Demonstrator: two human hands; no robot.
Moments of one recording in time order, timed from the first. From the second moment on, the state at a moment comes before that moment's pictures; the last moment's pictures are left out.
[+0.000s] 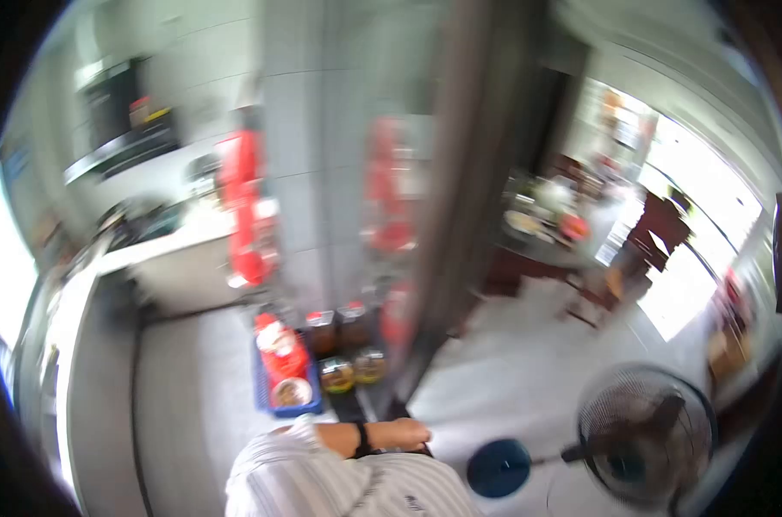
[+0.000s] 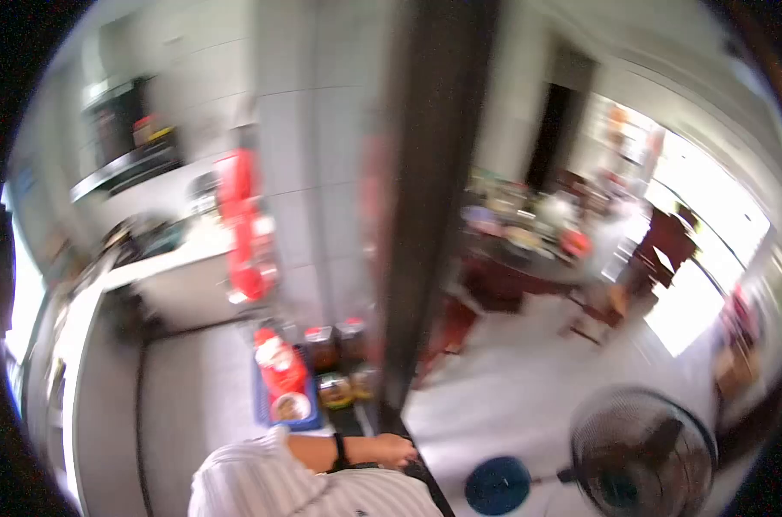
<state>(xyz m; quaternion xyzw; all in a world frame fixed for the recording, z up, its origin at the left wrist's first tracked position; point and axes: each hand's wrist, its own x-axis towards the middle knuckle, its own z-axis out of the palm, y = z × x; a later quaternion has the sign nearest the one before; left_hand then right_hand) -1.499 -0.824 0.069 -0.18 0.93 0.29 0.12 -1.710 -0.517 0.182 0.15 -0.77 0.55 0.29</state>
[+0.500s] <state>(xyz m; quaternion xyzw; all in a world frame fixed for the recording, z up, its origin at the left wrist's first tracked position) -1.284 -0.766 0.055 -0.64 0.69 0.34 0.07 -1.715 -0.777 0.008 0.70 -0.63 0.05 -0.34</state>
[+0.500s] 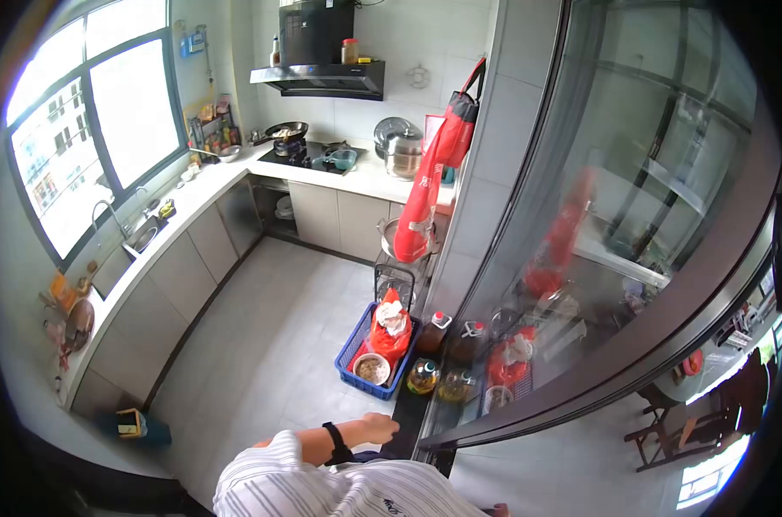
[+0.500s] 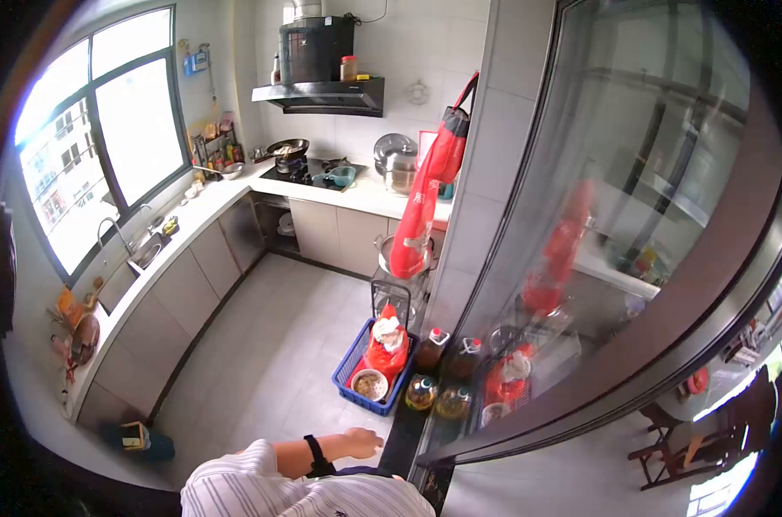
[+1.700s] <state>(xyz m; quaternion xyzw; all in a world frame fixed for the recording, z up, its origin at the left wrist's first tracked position) -1.293 -0.324 -0.104 -0.90 -0.08 0.36 -0.23 -1.371 -0.866 -0.120 0.88 -0.05 -0.33 -0.35</state>
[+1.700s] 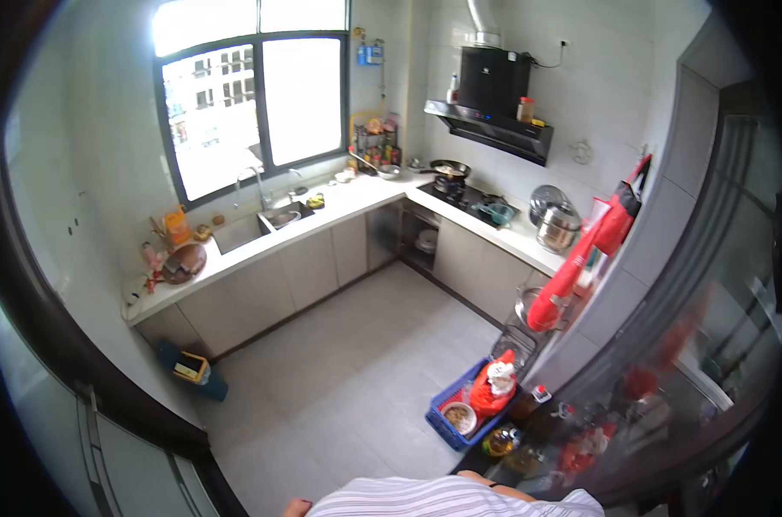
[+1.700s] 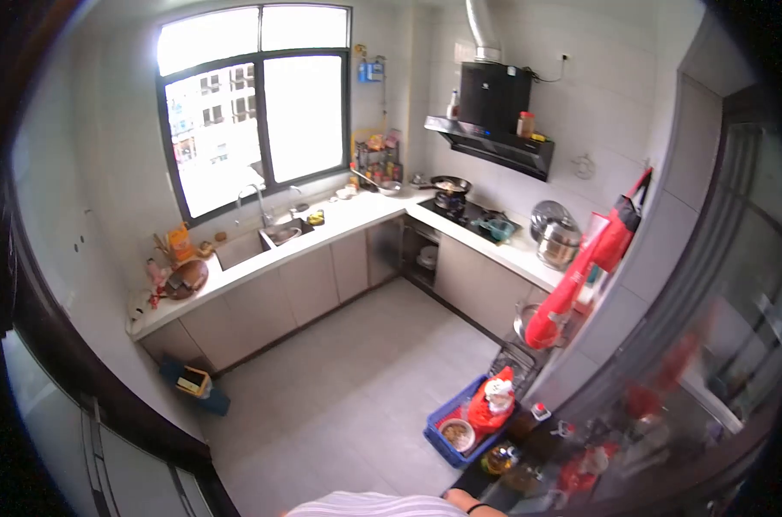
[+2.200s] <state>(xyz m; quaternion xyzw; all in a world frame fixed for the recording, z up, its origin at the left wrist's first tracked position) -1.256 -0.279 -0.119 -0.74 -0.29 0.35 -0.49 -1.117 -0.792 0.343 0.63 0.21 -0.03 -0.75</state>
